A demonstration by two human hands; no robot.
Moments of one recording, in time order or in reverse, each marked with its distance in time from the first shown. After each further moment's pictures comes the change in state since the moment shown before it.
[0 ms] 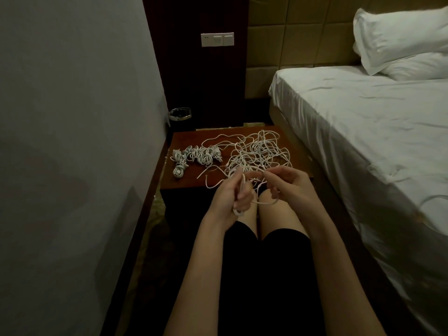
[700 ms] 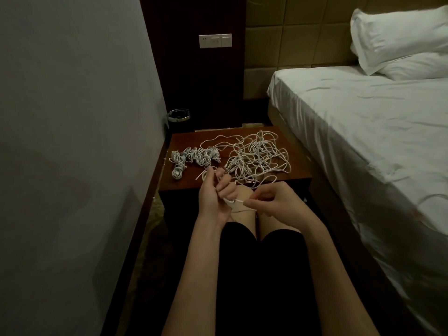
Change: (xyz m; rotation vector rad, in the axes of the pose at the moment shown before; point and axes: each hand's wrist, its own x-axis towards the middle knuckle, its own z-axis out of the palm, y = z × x) left_hand 0.000 0.008 -0.005 -0.482 0.272 0.150; right_hand -0.001 0.009 0.004 -0.404 -0.327 0.006
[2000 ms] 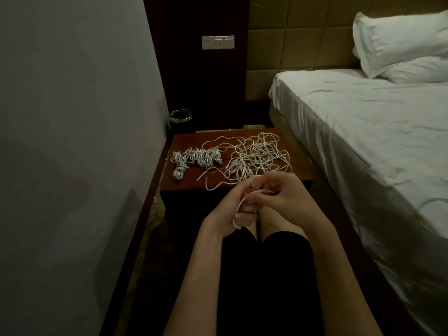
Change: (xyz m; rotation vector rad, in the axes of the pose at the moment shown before) left_hand -0.010 -0.010 0.005 0.579 -0.277 -0.411; right_hand -0.008 -0.017 -0.004 0.002 0.138 -0.199
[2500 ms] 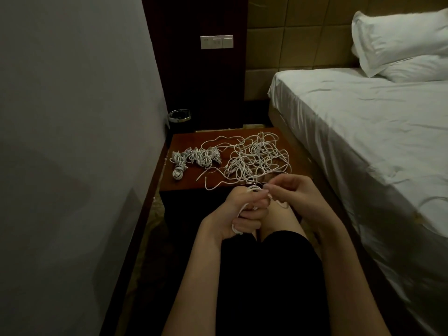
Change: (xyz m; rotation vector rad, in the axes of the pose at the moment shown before) left_hand -0.002 -0.004 -0.003 0.038 -0.298 -0.102; right_hand -0.002 0.016 -0.015 0.312 0.065 0.086
